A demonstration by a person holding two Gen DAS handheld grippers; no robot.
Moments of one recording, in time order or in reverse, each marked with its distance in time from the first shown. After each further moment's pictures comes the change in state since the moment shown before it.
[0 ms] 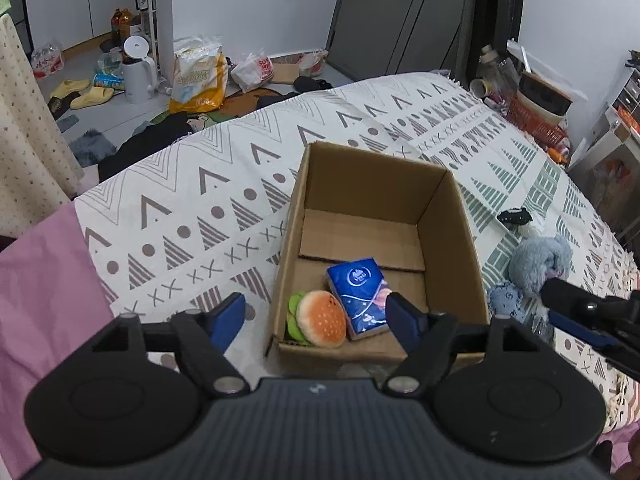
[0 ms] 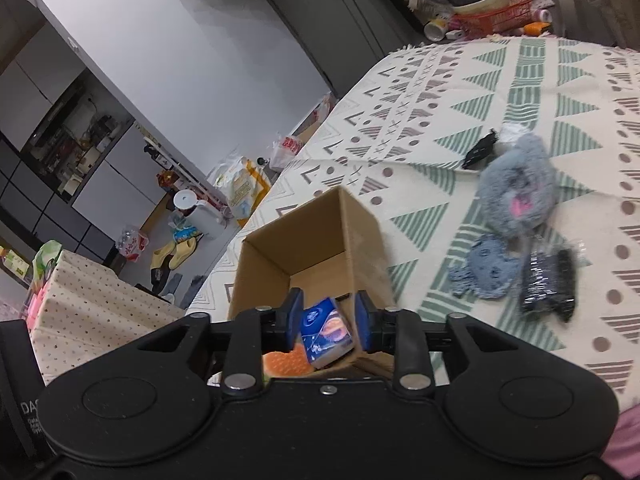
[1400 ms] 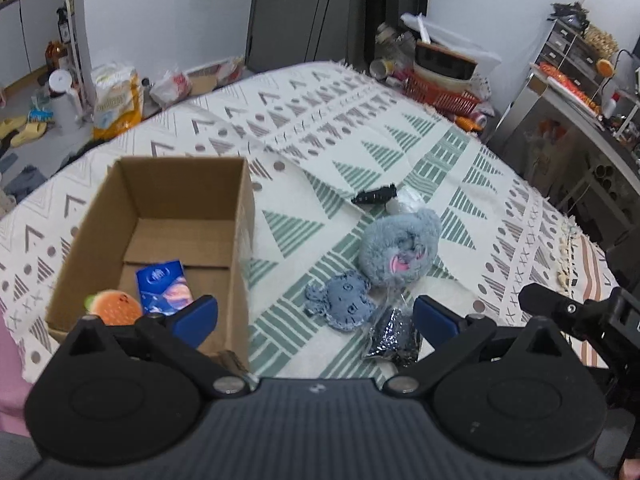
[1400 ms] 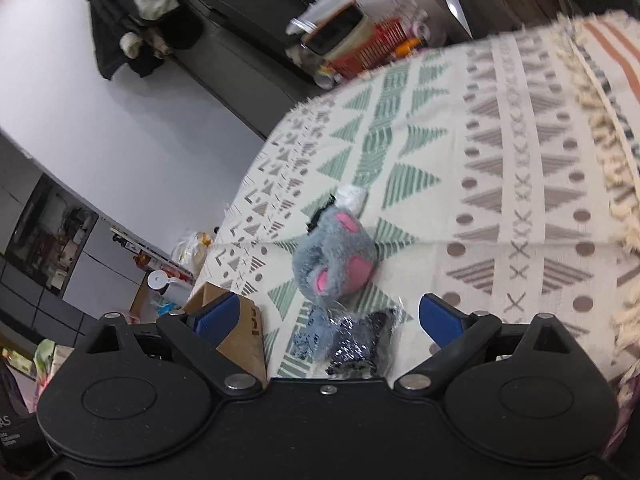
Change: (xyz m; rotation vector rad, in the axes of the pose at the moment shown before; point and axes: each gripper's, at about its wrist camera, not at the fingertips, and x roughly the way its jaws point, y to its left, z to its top) left arm 0.004 -0.170 -0.022 0.127 -0.008 -0.103; right arm -0.052 -0.179 0.033 0.265 -0.086 -0.014
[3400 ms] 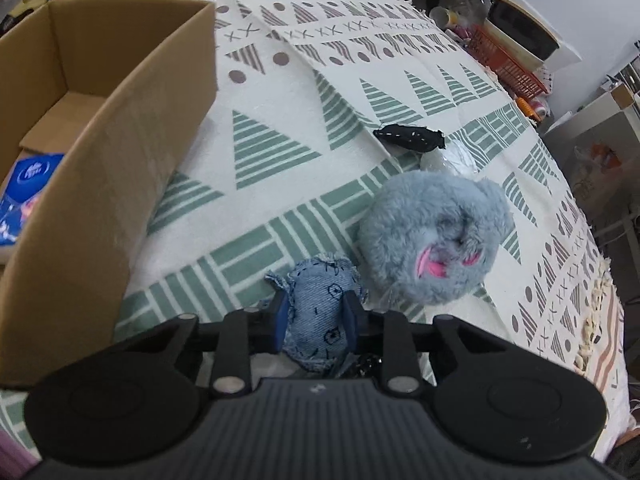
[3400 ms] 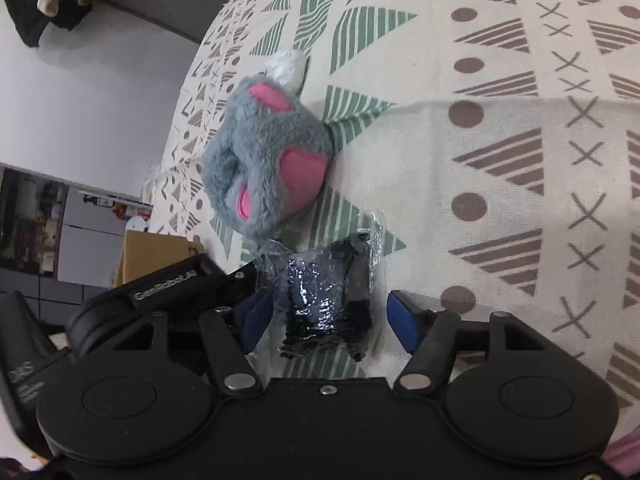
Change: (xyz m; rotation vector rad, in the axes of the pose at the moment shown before) left arm 0.139 -0.010 -0.011 -0.279 0.166 -0.023; right arm 0.113 -0.034 -0.021 0.114 0.299 -0.040
